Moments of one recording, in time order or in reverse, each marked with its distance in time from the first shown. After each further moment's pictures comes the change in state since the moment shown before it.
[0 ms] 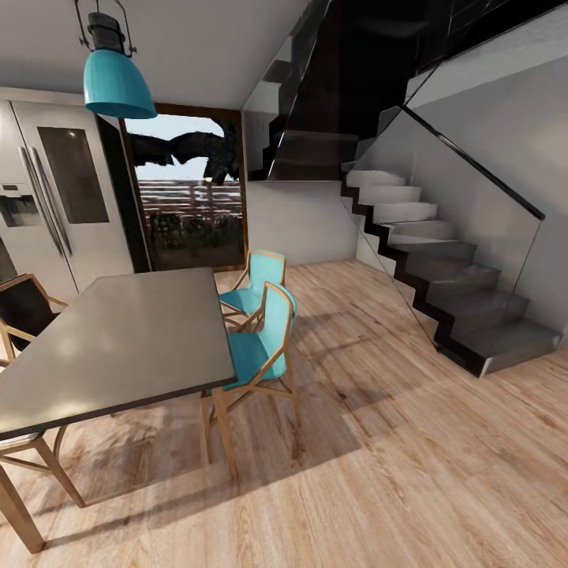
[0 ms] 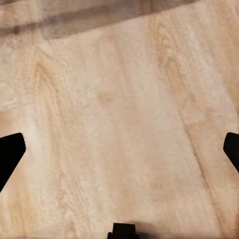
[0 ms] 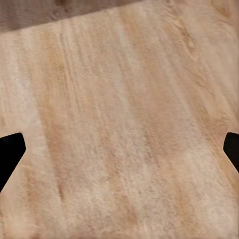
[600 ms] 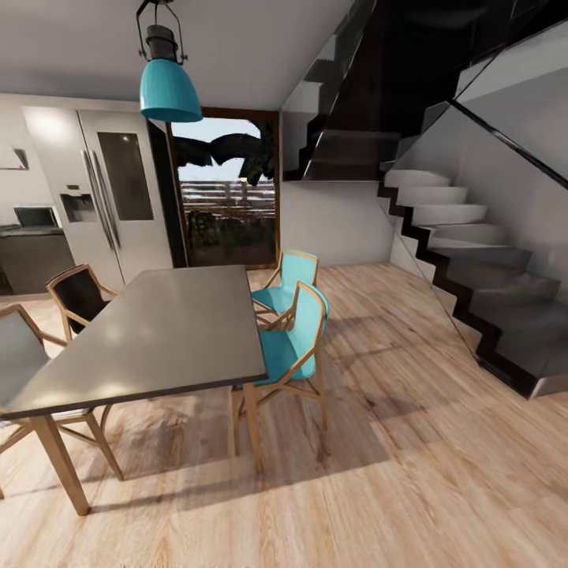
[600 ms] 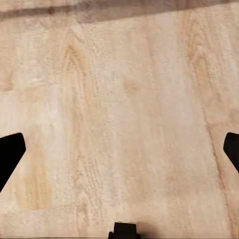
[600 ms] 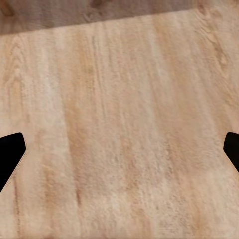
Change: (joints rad) left arm 0.000 0.000 0.008 0.002 -0.001 0.000 0.001; right arm 0.000 0.004 0.000 0.006 0.000 -0.001 -0.003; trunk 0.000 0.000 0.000
